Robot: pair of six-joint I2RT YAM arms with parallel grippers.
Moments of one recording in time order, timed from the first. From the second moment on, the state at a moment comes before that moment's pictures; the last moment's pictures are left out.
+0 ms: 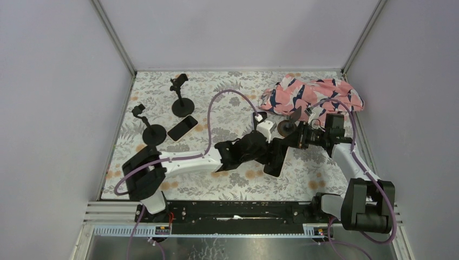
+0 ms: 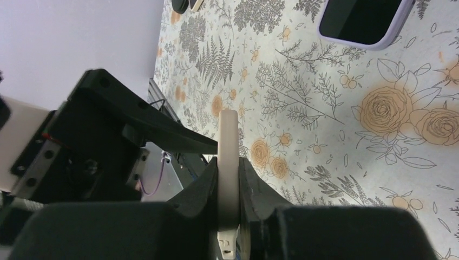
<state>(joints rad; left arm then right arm) -1.12 1.70 1.12 0.04 -0.09 -0.60 -0.09 1.21 0.62 -0.27 -1.08 0.33</state>
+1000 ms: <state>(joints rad) -1.12 0.89 0.91 -0.11 -0.39 -0.32 -0.26 1.01 1.05 -0.42 -0.63 0.42</state>
